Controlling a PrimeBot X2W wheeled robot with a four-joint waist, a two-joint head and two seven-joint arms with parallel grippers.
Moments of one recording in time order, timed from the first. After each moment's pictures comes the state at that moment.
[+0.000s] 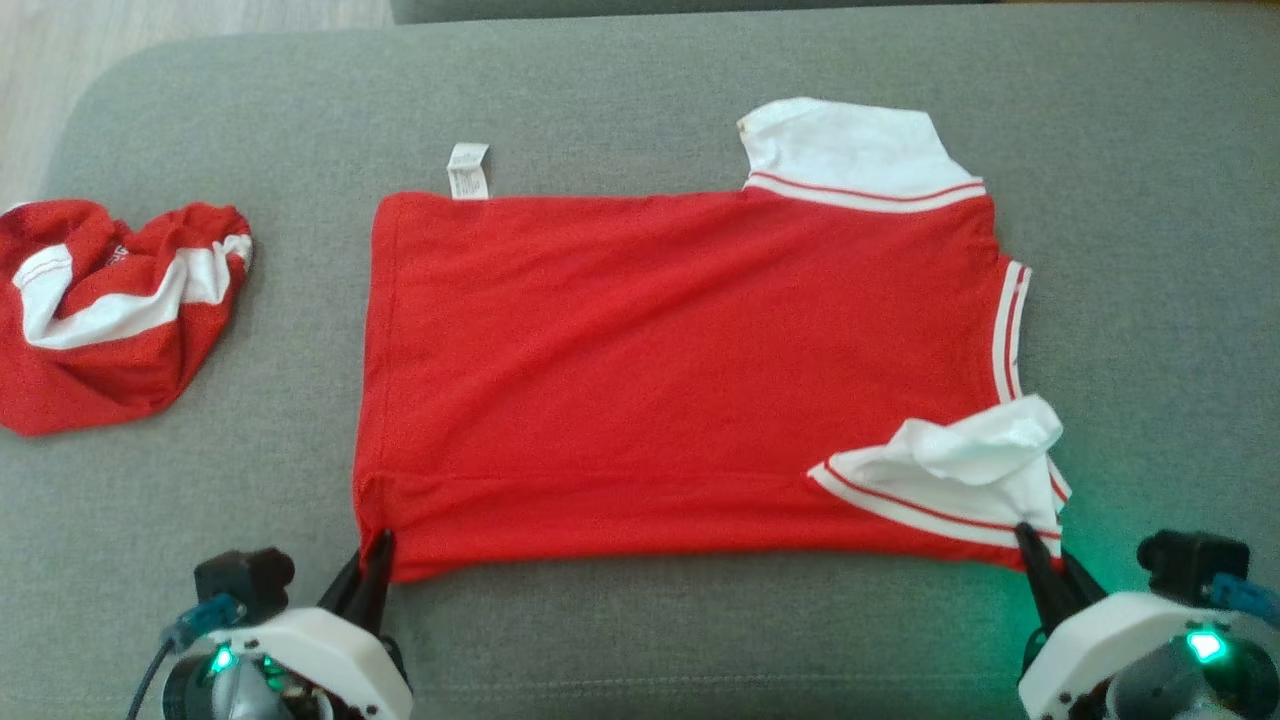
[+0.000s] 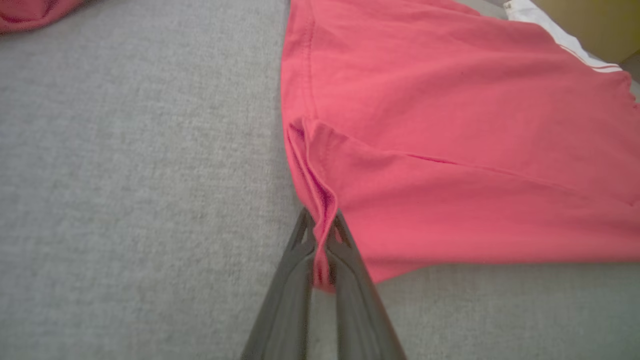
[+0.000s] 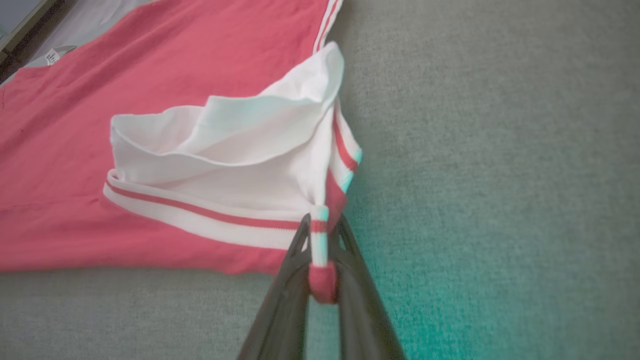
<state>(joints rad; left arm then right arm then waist) 0.03 0.16 -0.19 0.29 -0.43 -0.04 0.01 0.12 -0.09 -0.04 0.13 0.32 0.13 0.25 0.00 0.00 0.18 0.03</state>
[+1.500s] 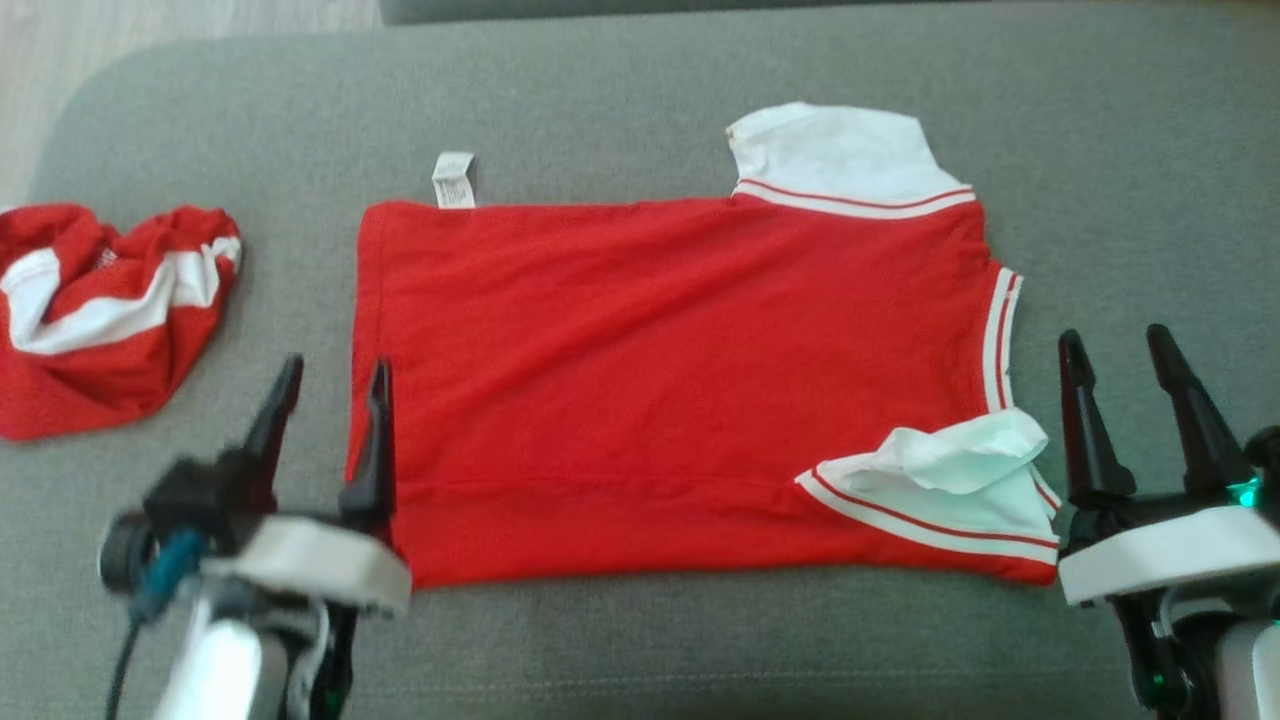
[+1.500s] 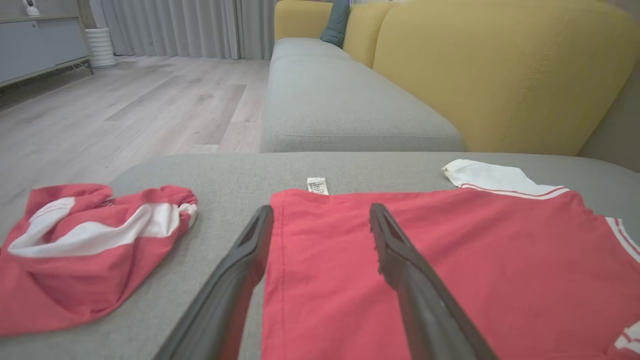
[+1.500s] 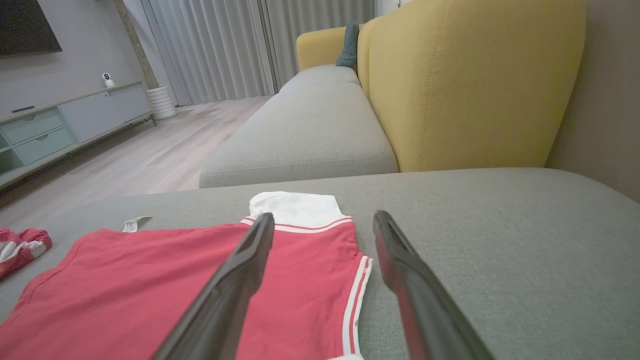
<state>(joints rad) 0.00 0.20 -0.22 -0.06 -0.26 0.13 -0.11 0.05 -0.08 -0.06 -0.20 0.22 0.13 0.10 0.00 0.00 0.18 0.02</state>
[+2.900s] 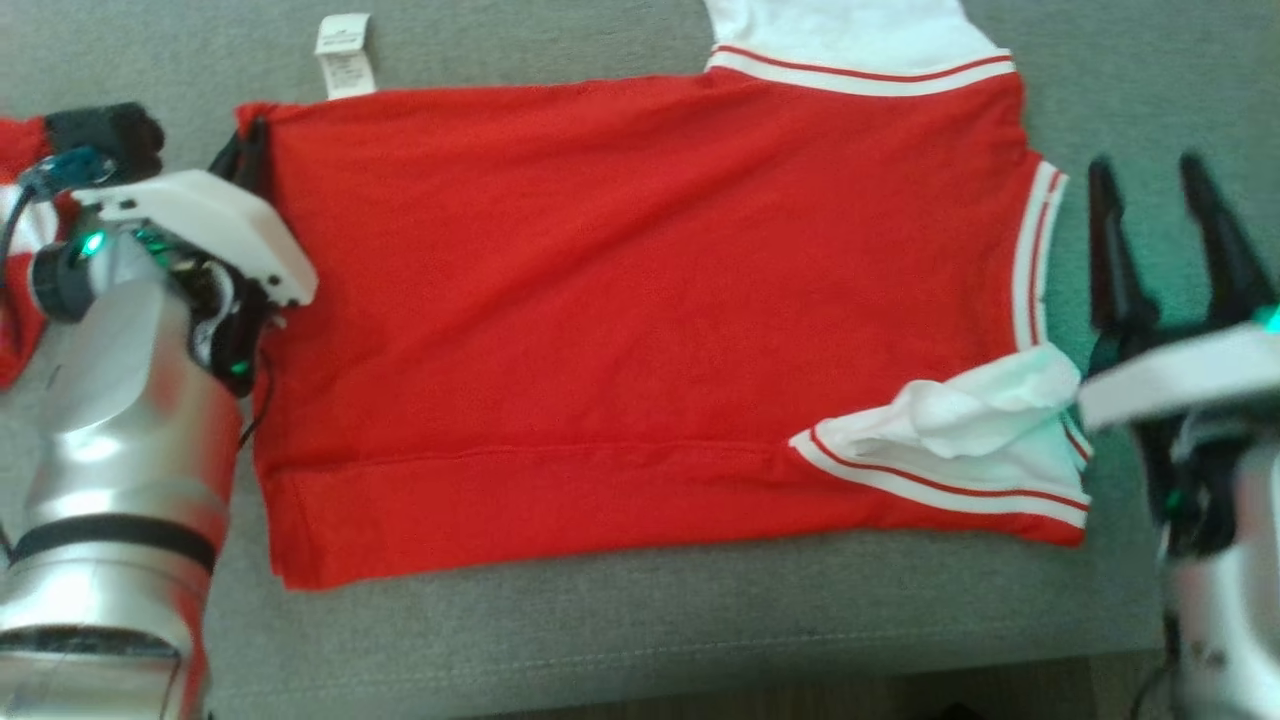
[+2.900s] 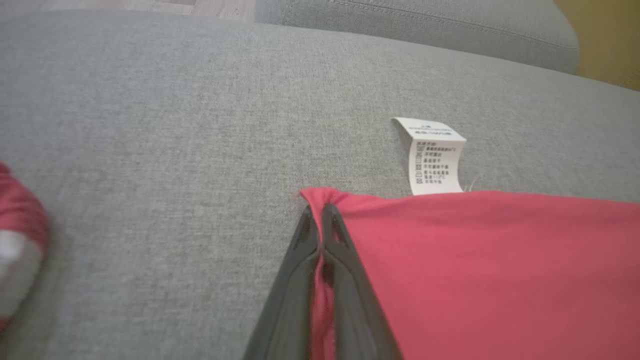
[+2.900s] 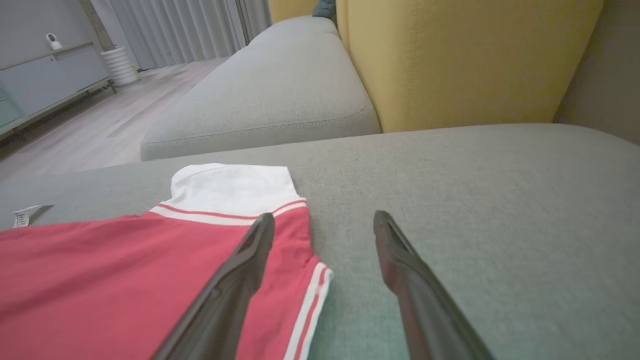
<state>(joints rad) -0.88 0.19 -0.23 1.04 -0.41 -0.12 -0.11 -0.26 -0.13 -0.05 0.01 0.26 0.13 0.08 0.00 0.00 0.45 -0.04</state>
